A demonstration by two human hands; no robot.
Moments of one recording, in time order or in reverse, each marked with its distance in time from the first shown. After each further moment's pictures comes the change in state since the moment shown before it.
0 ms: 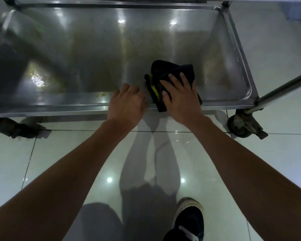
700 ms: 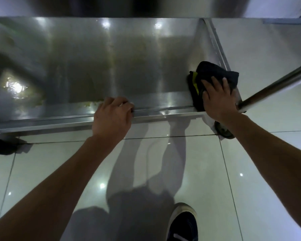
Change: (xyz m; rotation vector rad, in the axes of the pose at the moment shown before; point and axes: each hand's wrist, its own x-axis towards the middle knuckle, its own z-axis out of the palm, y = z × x) left_hand -0.006 -0.002 0.013 -0.165 0.217 0.101; right_hand -0.012 0.148 -0.035 -0.132 -0.139 0.352
